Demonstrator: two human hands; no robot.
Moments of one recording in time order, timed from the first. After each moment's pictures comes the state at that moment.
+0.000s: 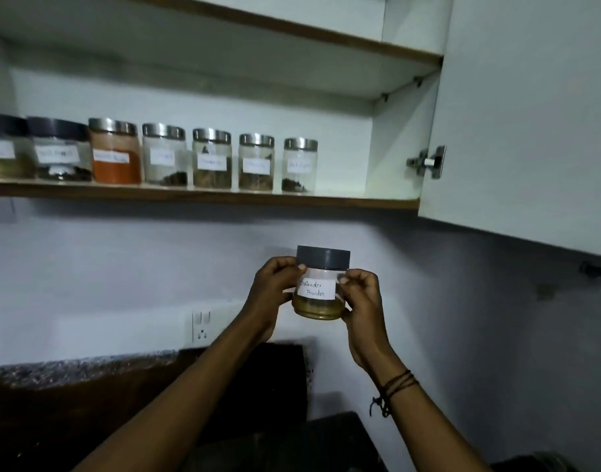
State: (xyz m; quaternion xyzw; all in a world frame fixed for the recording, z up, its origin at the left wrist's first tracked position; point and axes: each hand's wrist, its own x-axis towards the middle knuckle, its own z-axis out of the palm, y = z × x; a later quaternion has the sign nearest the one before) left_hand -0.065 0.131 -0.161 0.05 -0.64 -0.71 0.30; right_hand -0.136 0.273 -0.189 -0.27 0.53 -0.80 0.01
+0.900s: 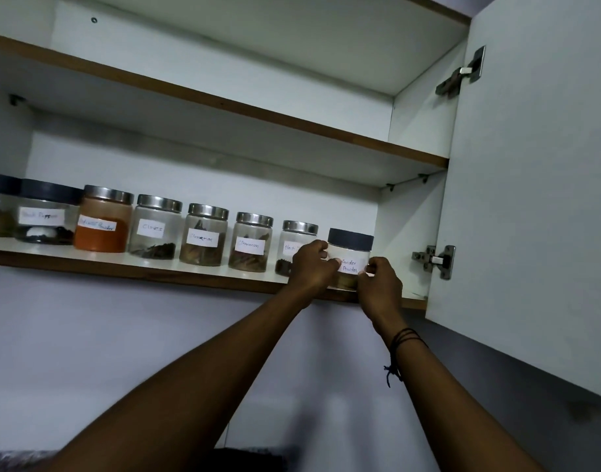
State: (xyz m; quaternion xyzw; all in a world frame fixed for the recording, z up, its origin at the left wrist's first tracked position) left_hand -0.201 0.130 0.022 0.08 -0.76 -0.46 0.46; right_hand -0.270 0.237 0.004 -0.26 0.74 -0.55 -0.27
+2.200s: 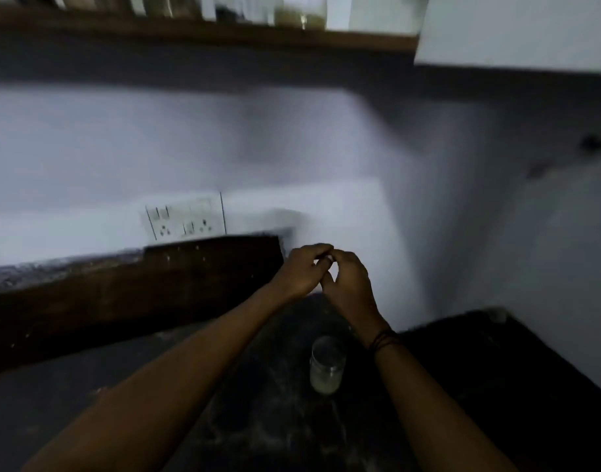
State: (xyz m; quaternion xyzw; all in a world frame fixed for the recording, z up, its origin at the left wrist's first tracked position) left_hand -0.164 0.194 -0.315 0.00 -0.90 -0.41 0.18; right_hand -0.194 0.317 -0.333 -0.27 0.85 -0.44 -0.08
